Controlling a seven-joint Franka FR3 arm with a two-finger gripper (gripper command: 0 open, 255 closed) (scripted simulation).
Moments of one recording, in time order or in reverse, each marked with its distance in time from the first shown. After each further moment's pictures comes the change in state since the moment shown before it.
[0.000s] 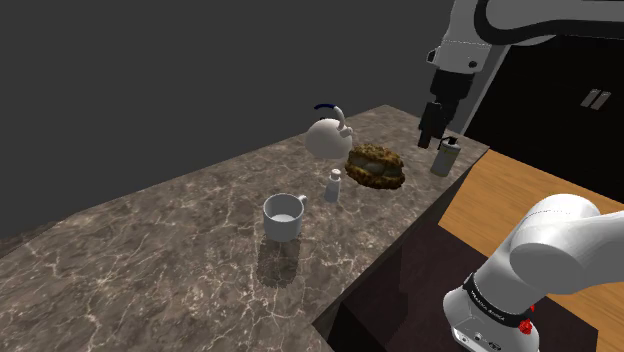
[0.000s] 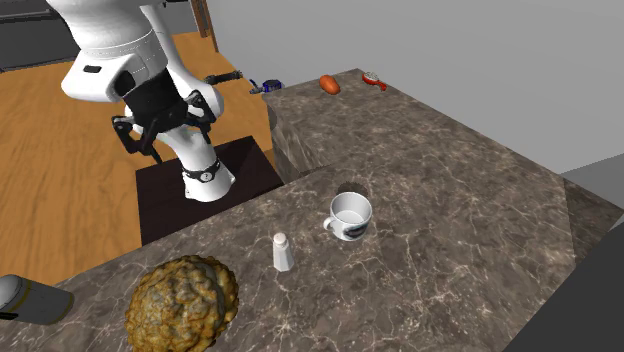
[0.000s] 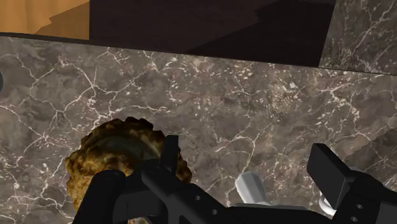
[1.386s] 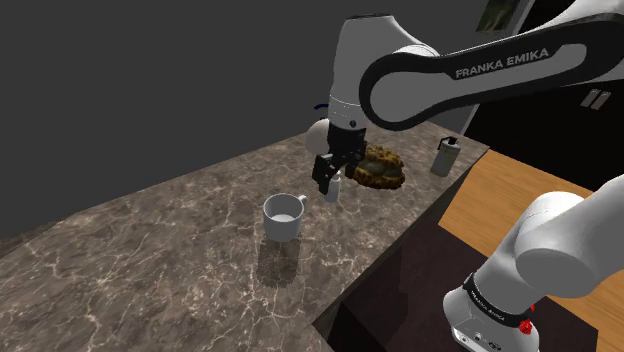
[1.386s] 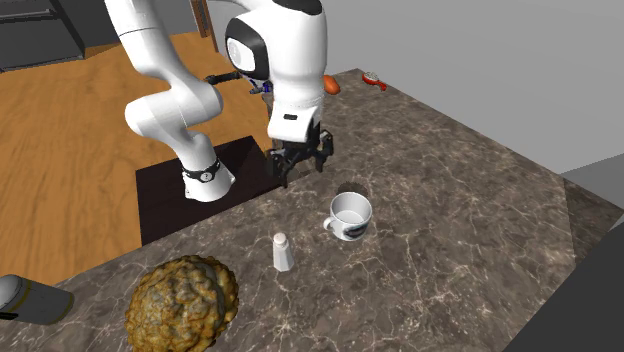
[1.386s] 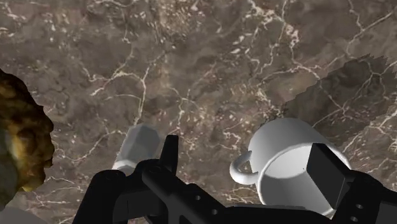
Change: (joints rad) arm 0.106 0.395 0.405 0.047 0.119 0.447 0.444
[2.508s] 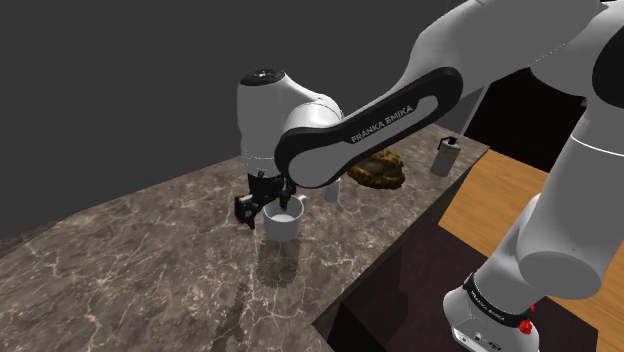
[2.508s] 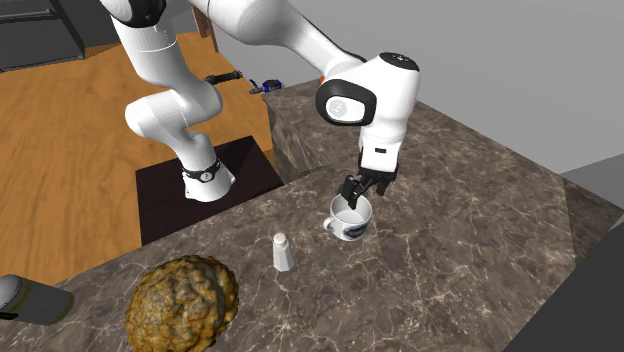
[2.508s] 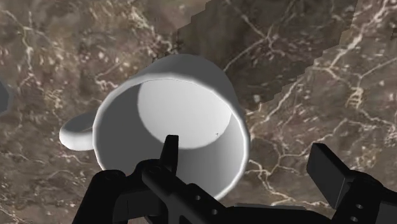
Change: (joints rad) arm 0.055 0.549 0.180 0.323 -0.338 0.191 0.457
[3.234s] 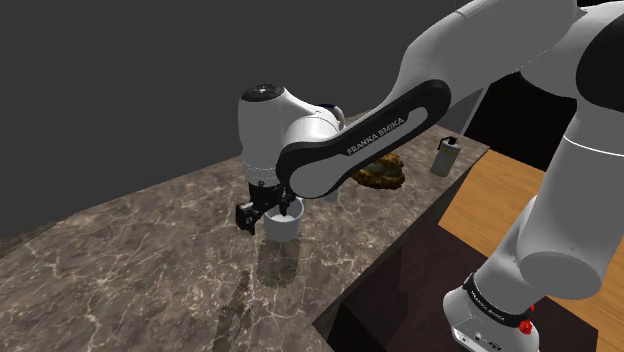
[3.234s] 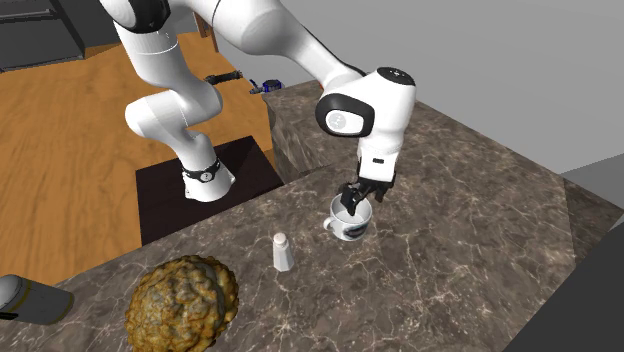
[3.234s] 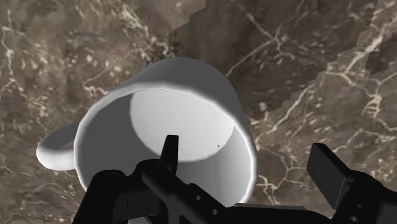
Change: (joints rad) arm 0.005 0.039 -0.009 -0.020 -0.032 0.052 0.022
